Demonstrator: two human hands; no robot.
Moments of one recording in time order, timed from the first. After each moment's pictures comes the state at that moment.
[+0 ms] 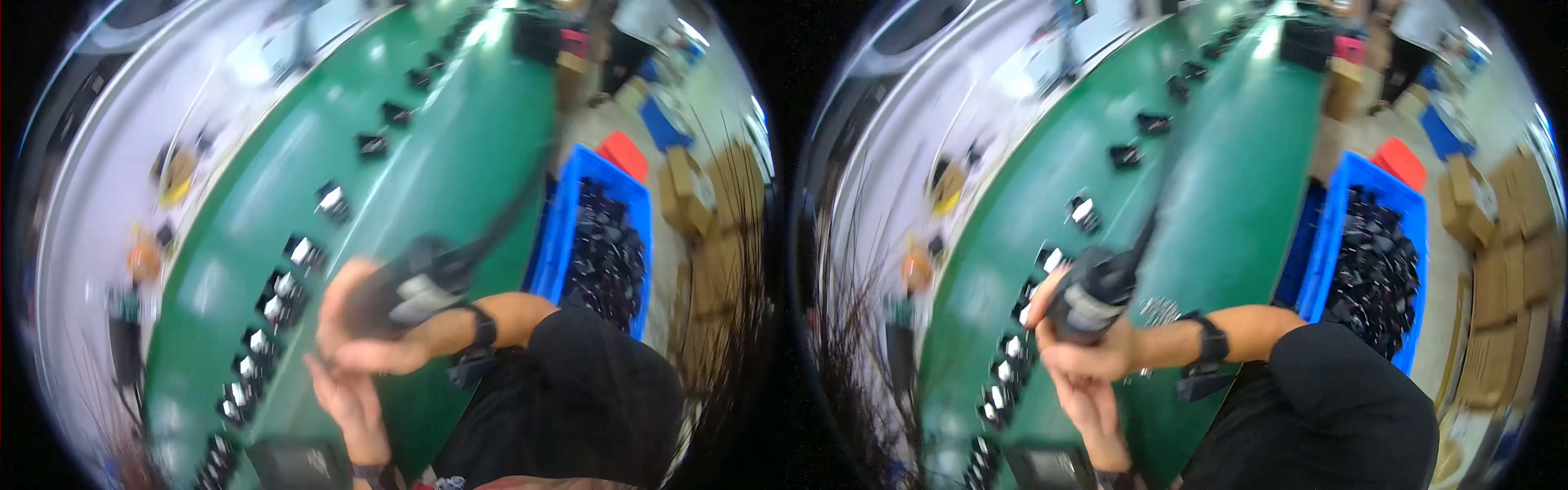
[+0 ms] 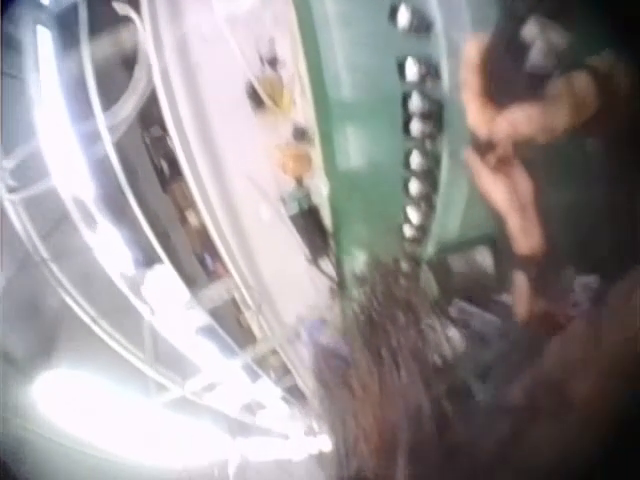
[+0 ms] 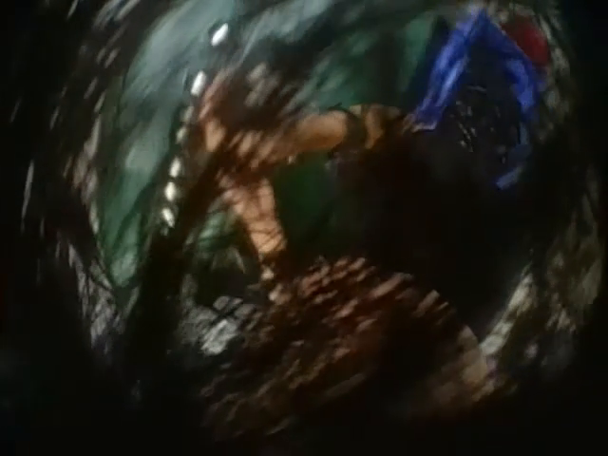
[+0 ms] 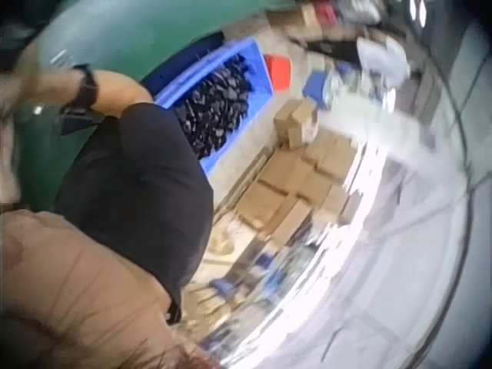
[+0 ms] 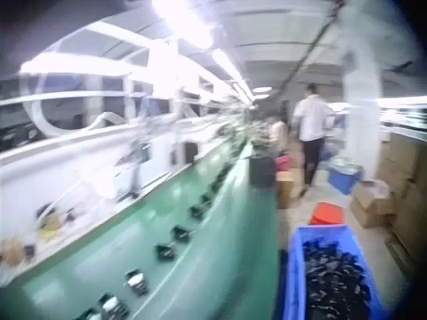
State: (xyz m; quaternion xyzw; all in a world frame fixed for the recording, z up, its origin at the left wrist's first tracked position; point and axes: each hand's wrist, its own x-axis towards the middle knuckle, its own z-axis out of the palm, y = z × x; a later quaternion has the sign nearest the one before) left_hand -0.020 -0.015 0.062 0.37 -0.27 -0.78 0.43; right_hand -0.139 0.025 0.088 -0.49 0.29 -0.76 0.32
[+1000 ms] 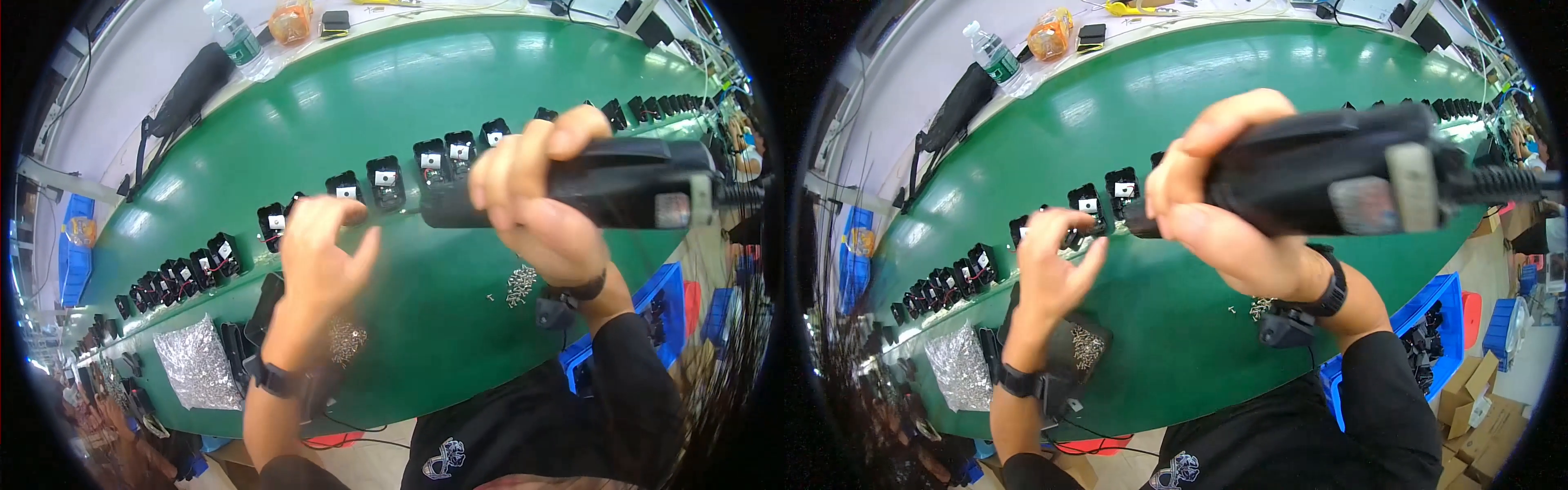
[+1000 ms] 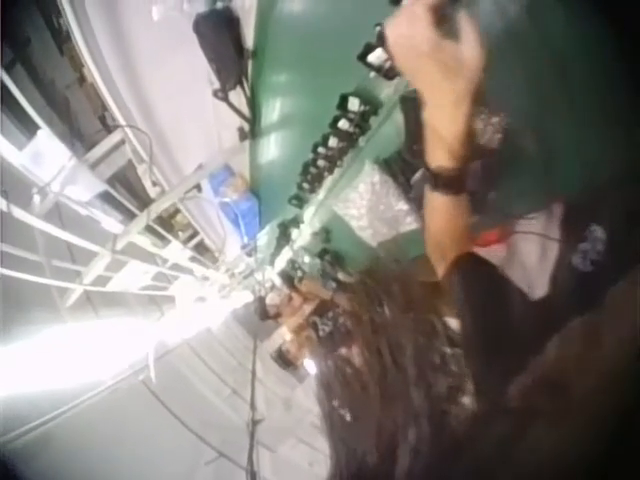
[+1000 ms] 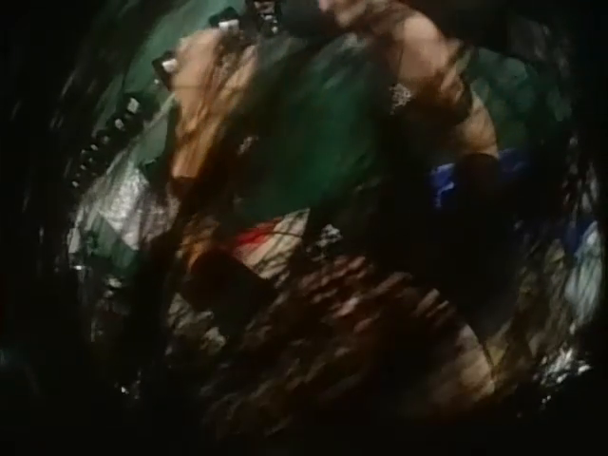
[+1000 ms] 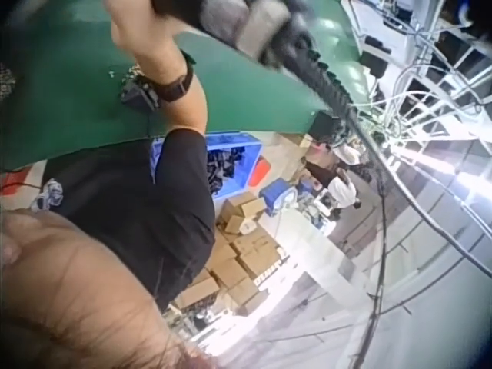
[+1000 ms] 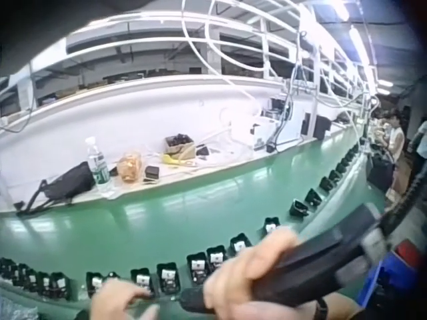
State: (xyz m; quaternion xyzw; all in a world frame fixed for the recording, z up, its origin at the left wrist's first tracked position) left_hand 0.123 -0.152 0.051 0.33 -0.89 -0.15 0.28; right_hand -0.093 -0.076 0.108 -0.54 0.14 -0.74 0.37
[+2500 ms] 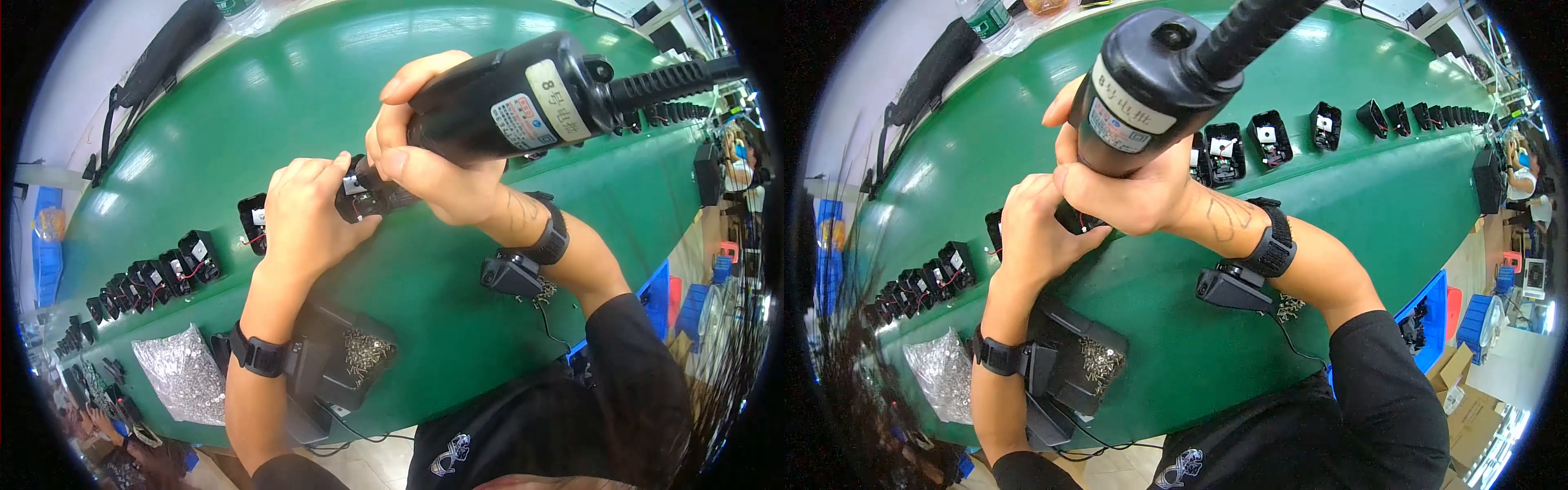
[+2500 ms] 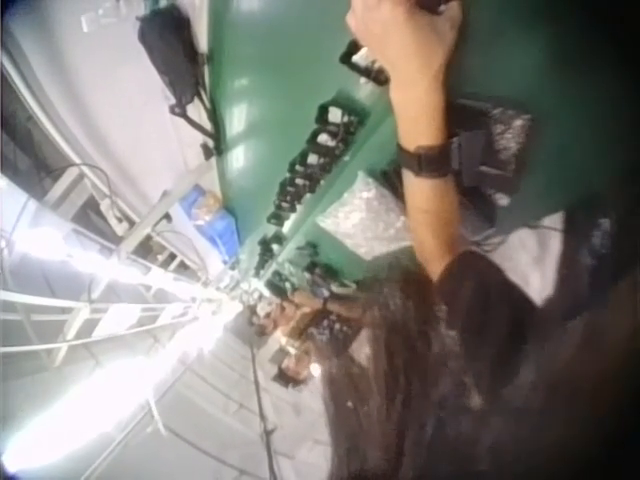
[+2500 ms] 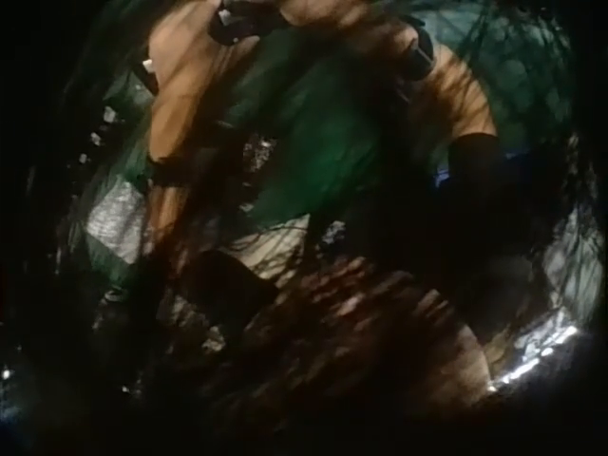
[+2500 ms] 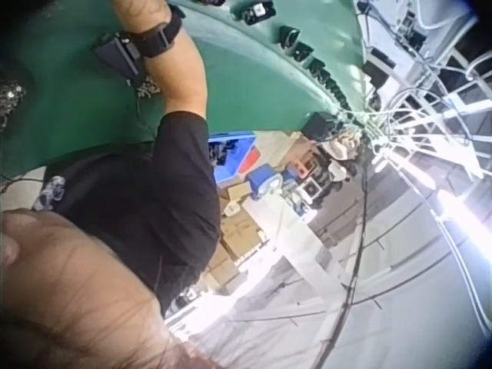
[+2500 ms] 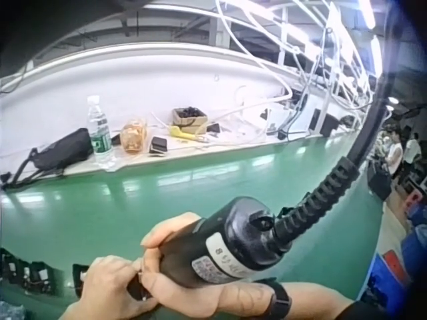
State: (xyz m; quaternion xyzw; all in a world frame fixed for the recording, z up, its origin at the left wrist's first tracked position) left_hand 0.130 -0.214 0.010 0.35 -0.91 -0.13 0.20; right_hand -0.048 -0.180 0.037 -0.59 0.22 -0.68 0.38
